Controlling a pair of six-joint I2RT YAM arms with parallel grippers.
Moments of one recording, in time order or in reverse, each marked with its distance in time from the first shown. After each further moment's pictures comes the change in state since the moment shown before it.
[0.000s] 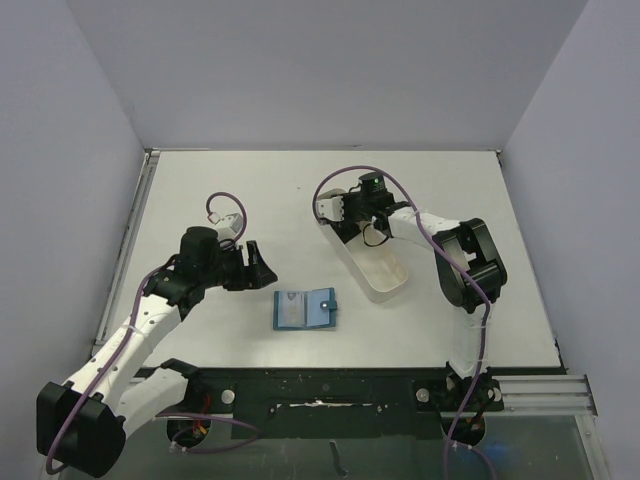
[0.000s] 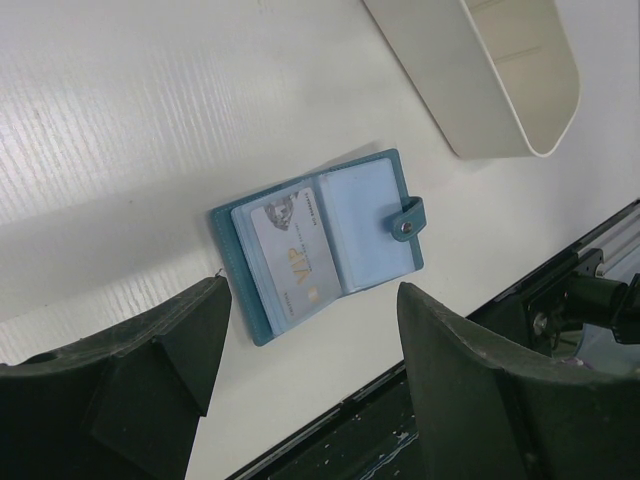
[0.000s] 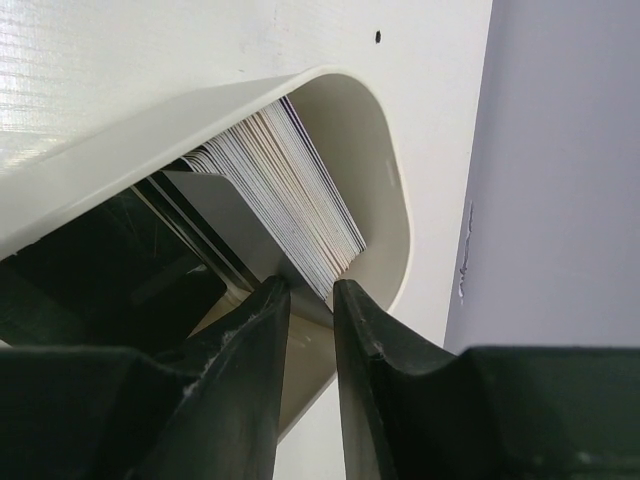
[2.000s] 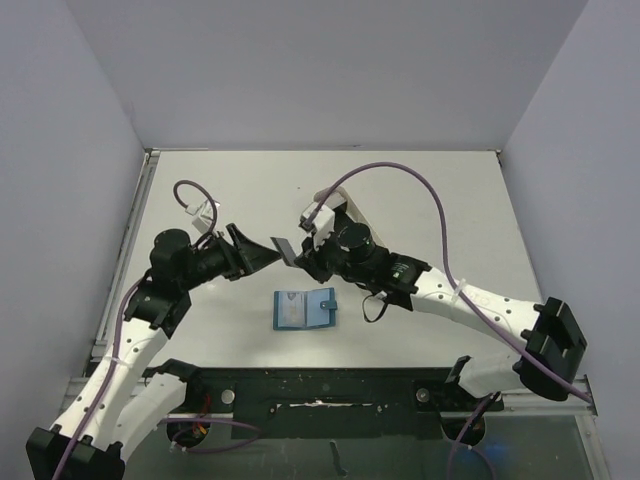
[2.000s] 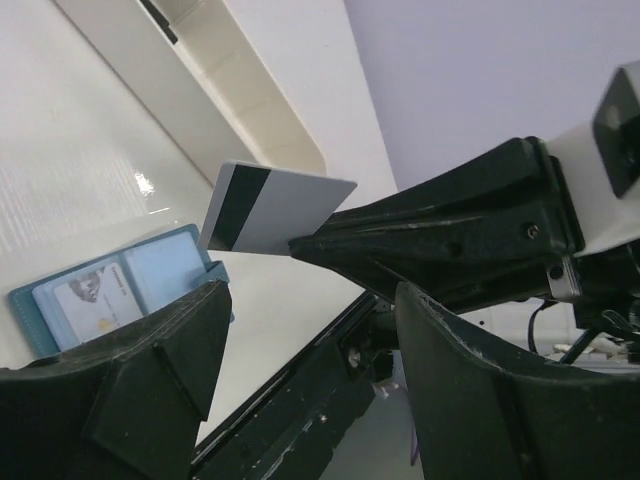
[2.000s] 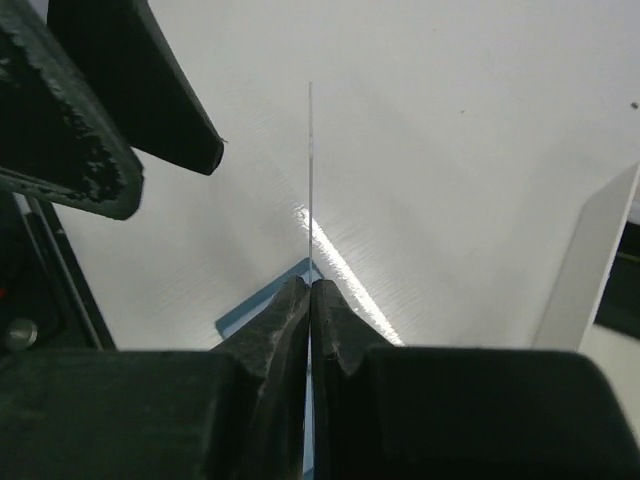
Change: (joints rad) left arm 0.047 -0.167 -0.018 0.254 0.203 -0.352; right arm 0.512 -0.645 -0.310 -0.068 0.270 1.315
